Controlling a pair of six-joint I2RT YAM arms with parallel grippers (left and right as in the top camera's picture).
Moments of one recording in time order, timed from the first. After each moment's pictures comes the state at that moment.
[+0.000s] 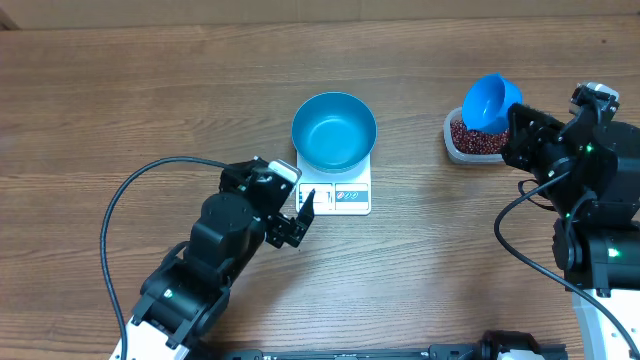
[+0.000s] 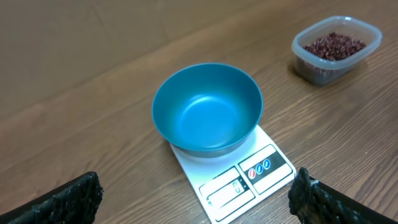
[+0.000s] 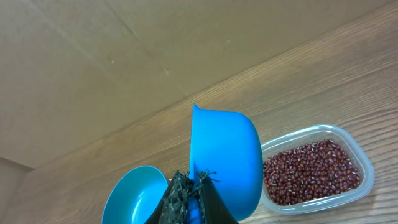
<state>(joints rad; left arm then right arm) -0.56 0.85 0.74 -0.35 -0.08 0.09 -0.07 0.97 1.05 -0.49 -0.20 0.46</state>
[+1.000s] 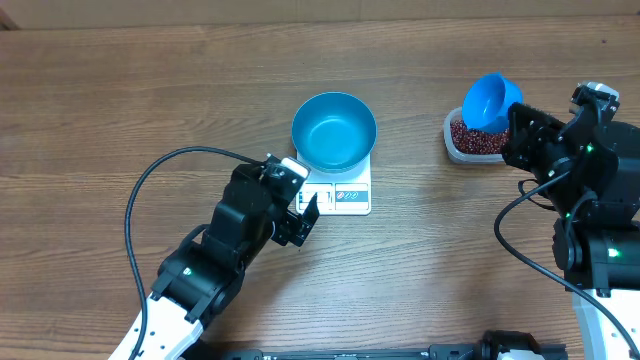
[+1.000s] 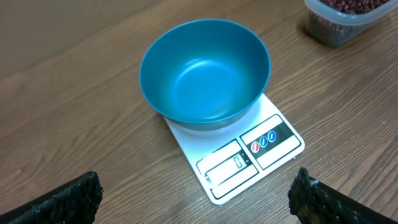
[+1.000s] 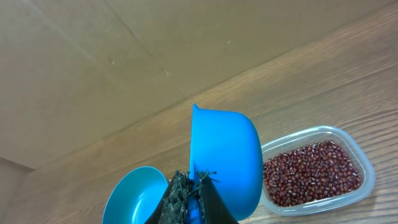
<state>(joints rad) -0.56 0.97 0.74 -0.37 -0.09 0.09 -0.07 0.97 1.05 -0.49 -0.20 0.46</state>
